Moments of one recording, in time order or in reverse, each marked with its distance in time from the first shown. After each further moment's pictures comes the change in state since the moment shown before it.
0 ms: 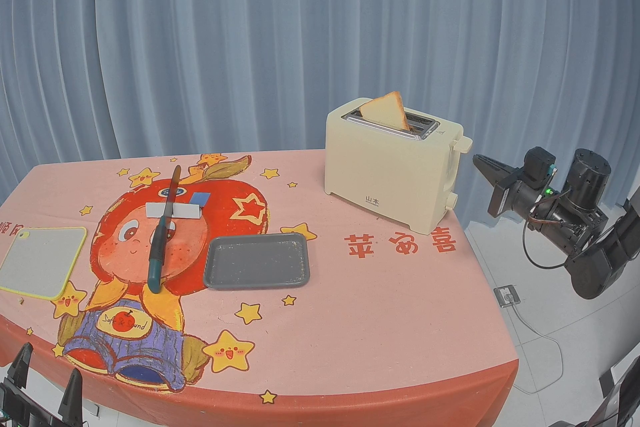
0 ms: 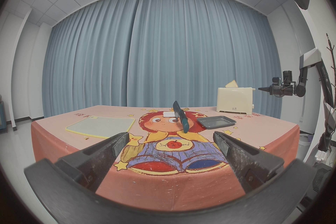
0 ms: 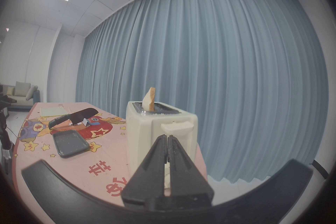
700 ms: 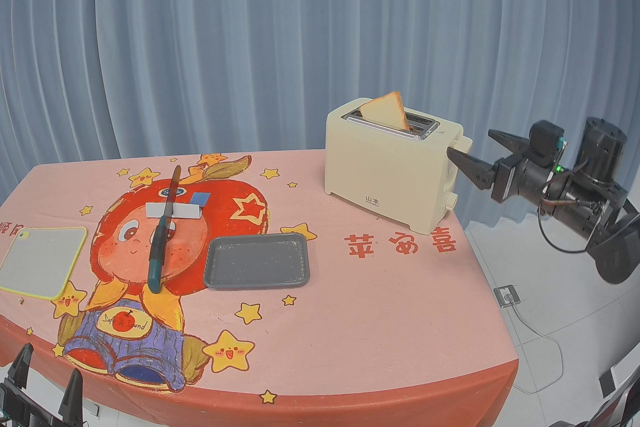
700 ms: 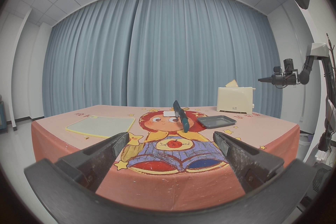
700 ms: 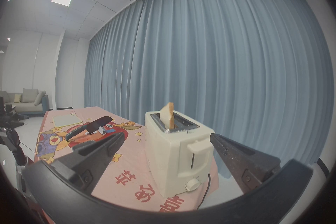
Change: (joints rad) left arm 0.000 0.000 0.000 0.004 0.001 0.001; right arm 0.089 -0.198 -0.084 0.325 -0.018 0.025
